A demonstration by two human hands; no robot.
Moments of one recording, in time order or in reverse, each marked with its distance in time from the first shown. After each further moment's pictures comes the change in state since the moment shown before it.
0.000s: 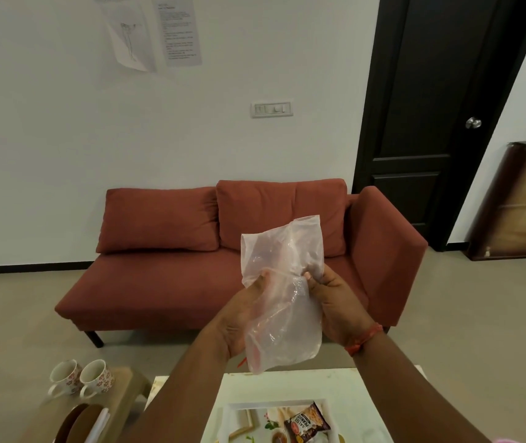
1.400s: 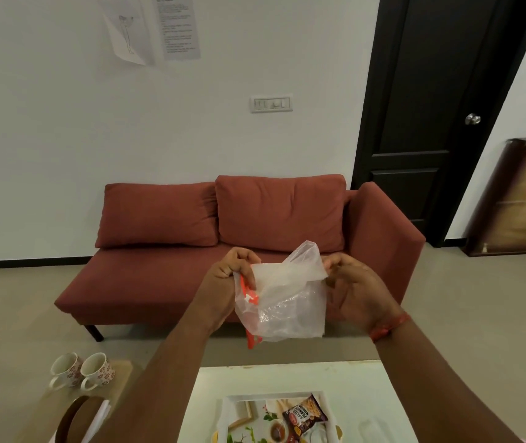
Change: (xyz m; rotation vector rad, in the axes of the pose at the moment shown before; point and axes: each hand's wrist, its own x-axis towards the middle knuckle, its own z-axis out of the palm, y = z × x) left_hand -0.012 0.036 -0.024 0.727 0.117 0.531; right_hand -0.014 -0.036 -0.024 -0.022 -0.002 0.057
